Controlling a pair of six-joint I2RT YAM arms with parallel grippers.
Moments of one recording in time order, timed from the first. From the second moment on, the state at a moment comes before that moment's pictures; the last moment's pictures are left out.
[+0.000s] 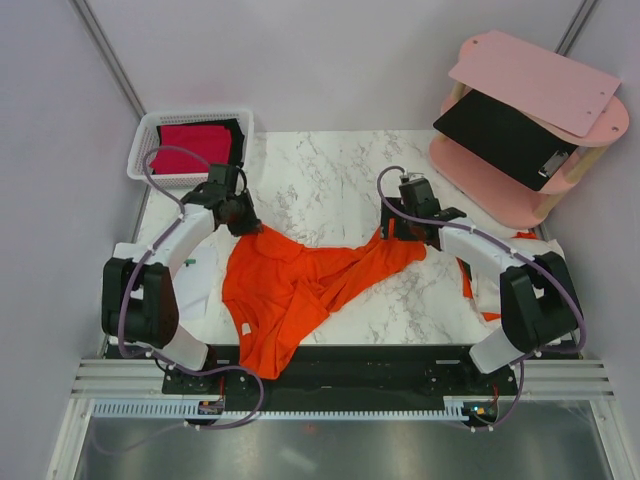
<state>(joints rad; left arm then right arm) -0.19 1.56 1.09 -0.56 0.13 -0.51 0.41 1.56 1.00 -0.32 0.14 0.38</state>
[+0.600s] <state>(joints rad) -0.18 1.64 1.29 -0.63 0.13 -0.47 0.12 1.77 1.05 -0.05 -0.31 0.56</state>
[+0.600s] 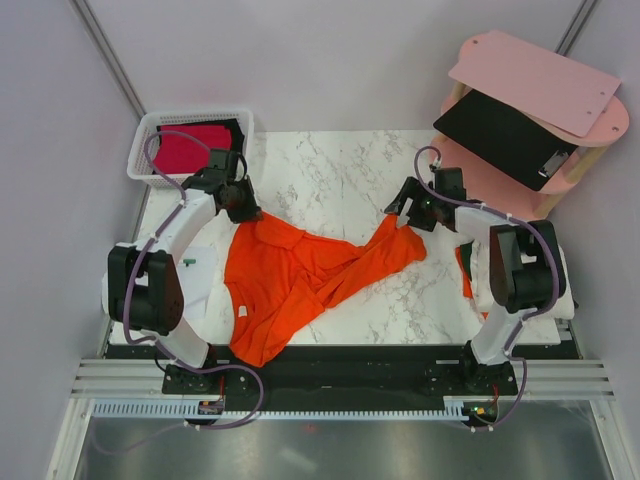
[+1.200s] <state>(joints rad) -0.16 1.70 1.36 -0.66 0.13 -0.44 0.12 1.95 1.09 0.05 -0.46 0.62</state>
